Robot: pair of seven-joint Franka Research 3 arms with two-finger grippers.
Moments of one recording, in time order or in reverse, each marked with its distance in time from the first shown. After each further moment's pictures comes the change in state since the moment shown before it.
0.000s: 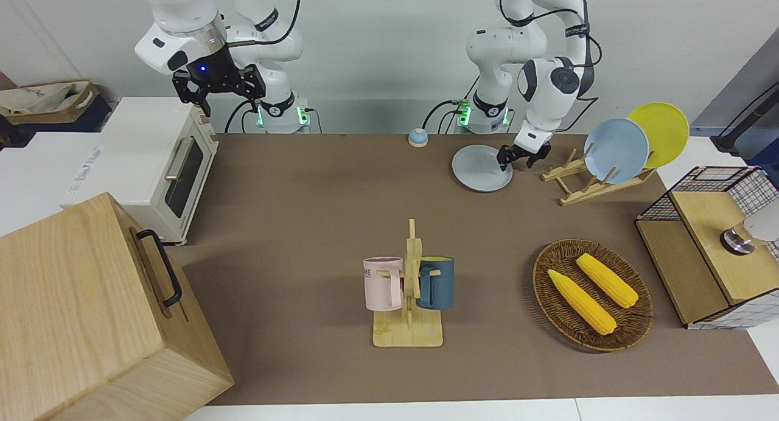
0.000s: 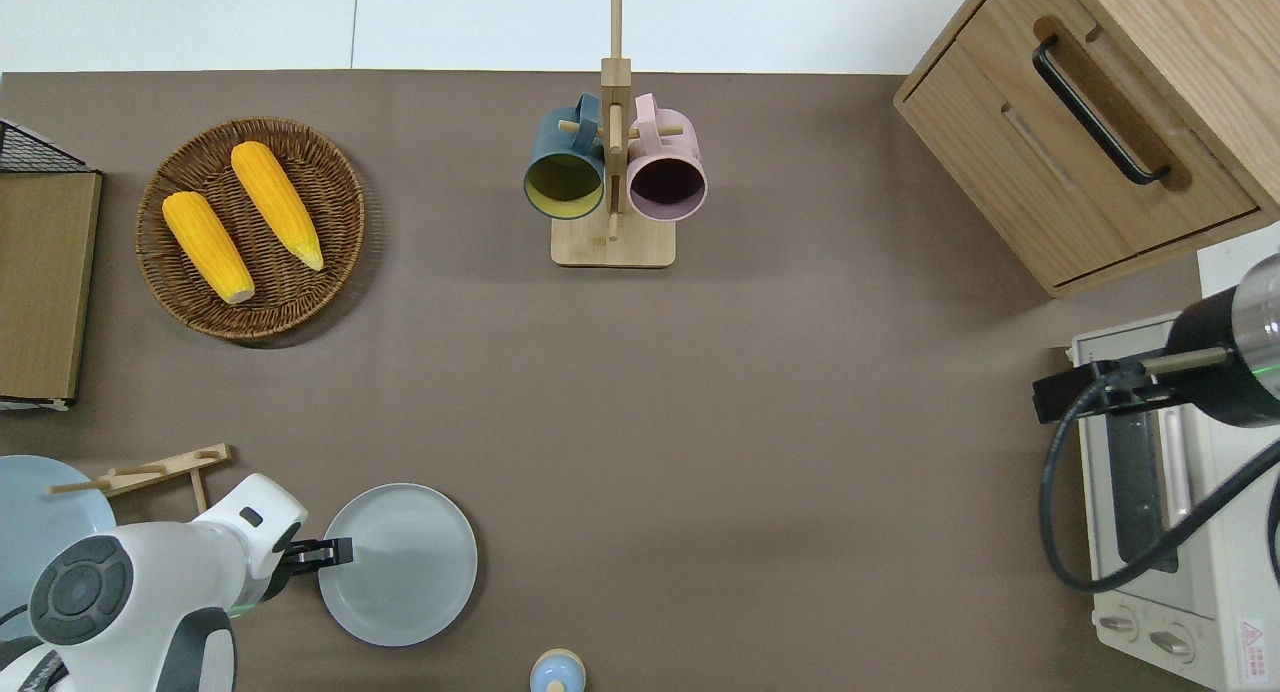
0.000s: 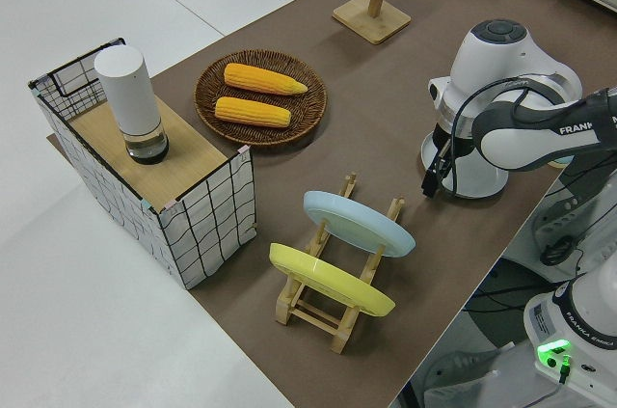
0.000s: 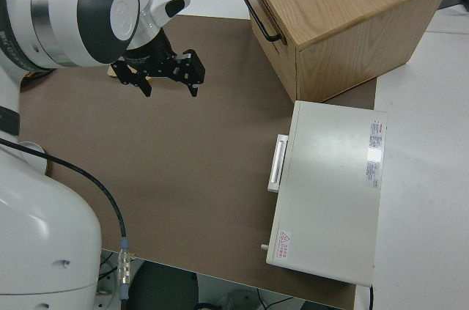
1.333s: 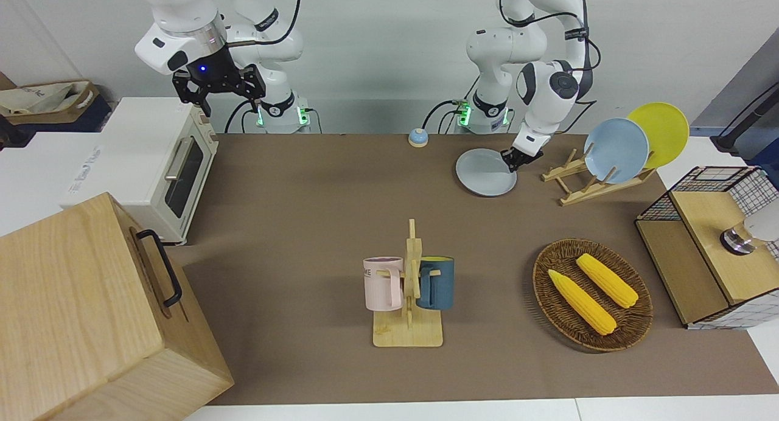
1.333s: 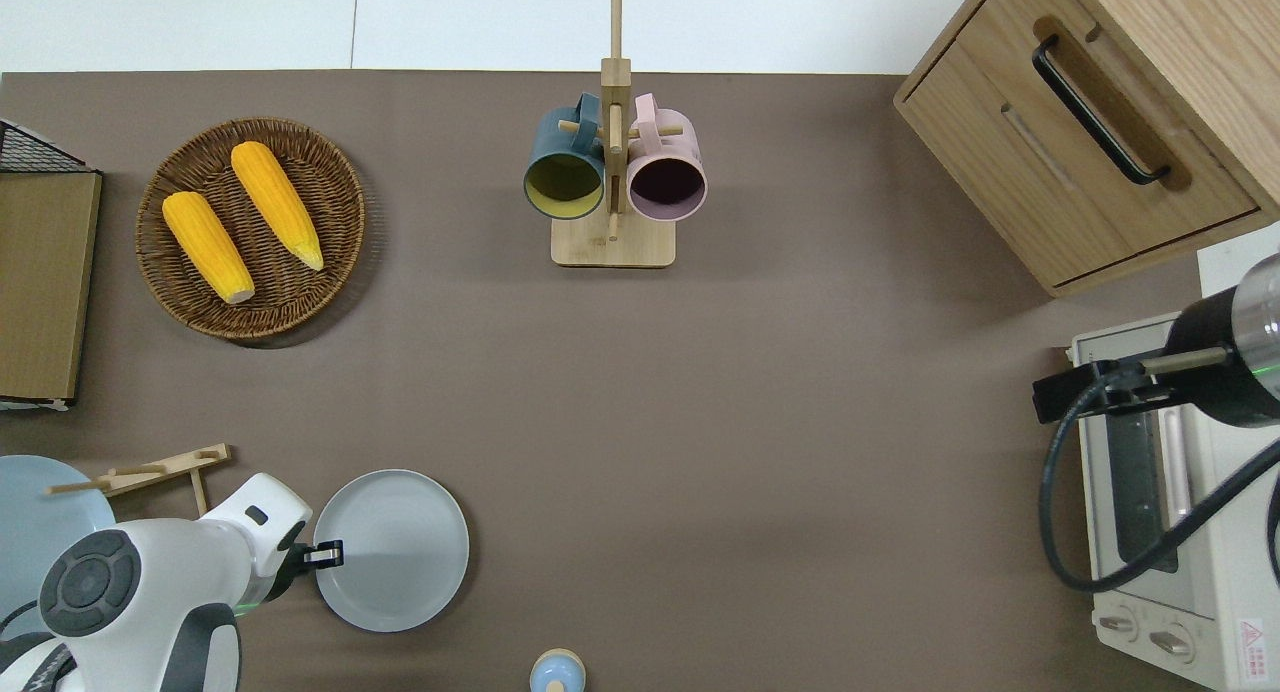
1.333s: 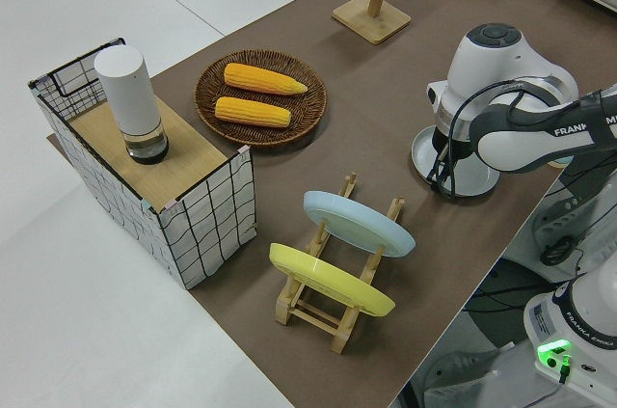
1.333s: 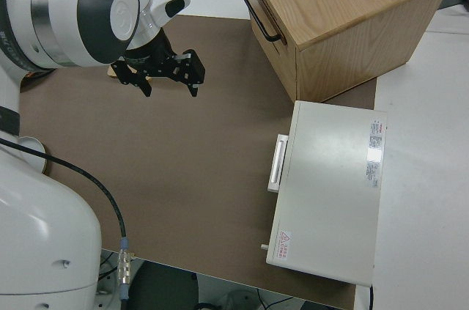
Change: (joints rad) left arm -0.002 0.020 -0.001 0.001 -0.009 -0.002 -0.005; right arm 0.000 0.000 0.000 0.000 0.000 0.000 0.000
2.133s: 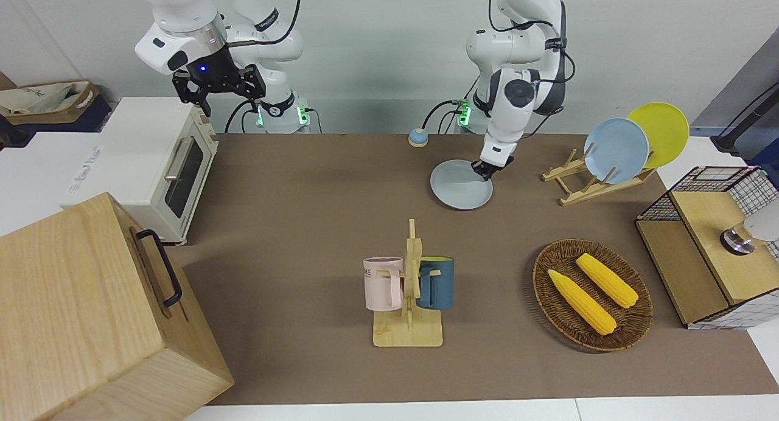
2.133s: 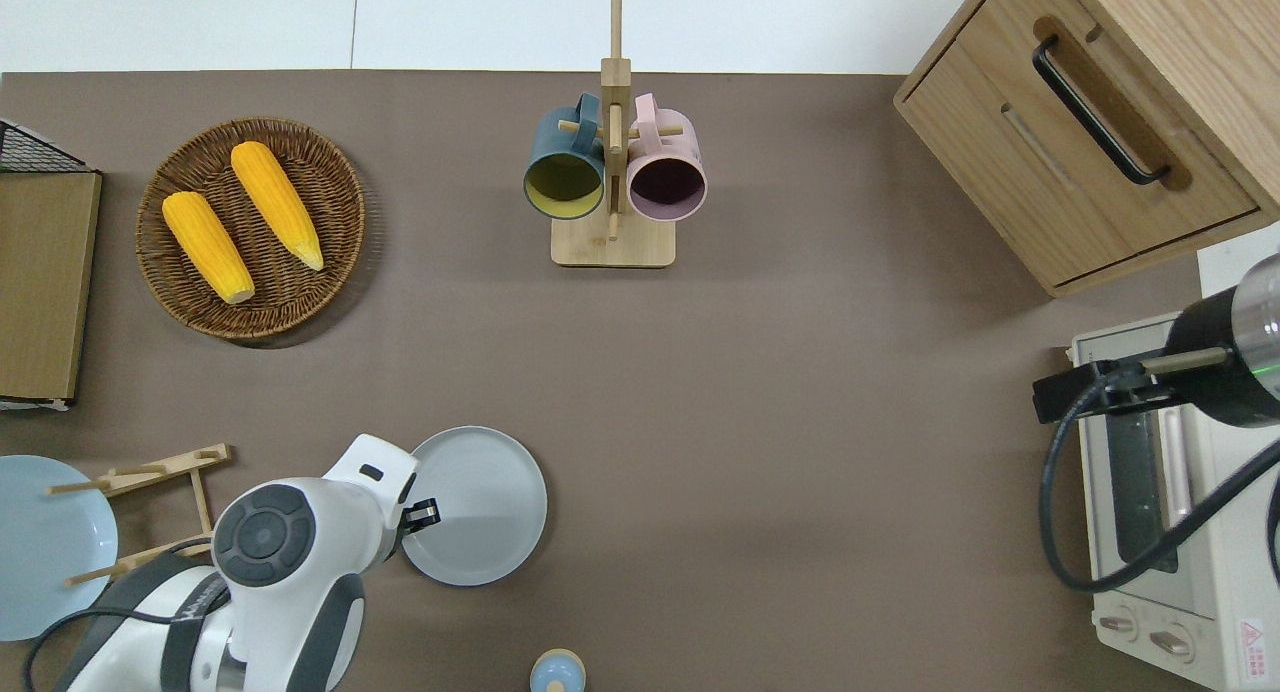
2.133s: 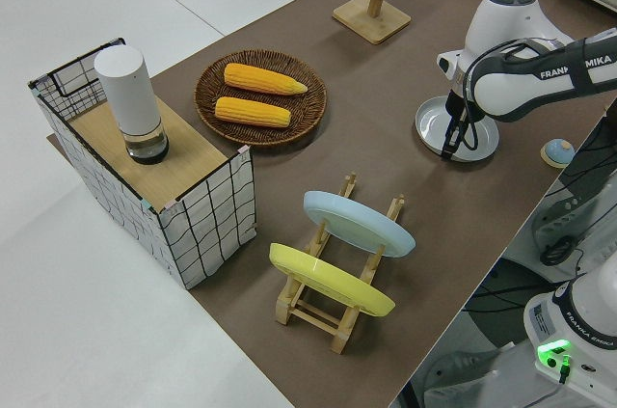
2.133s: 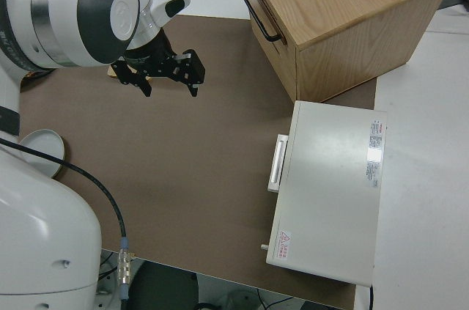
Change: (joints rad) left arm -0.023 0.144 -0.266 0.153 0.000 0.002 -0.450; right arm 0.000 0.000 0.000 0.000 0.000 0.000 0.000
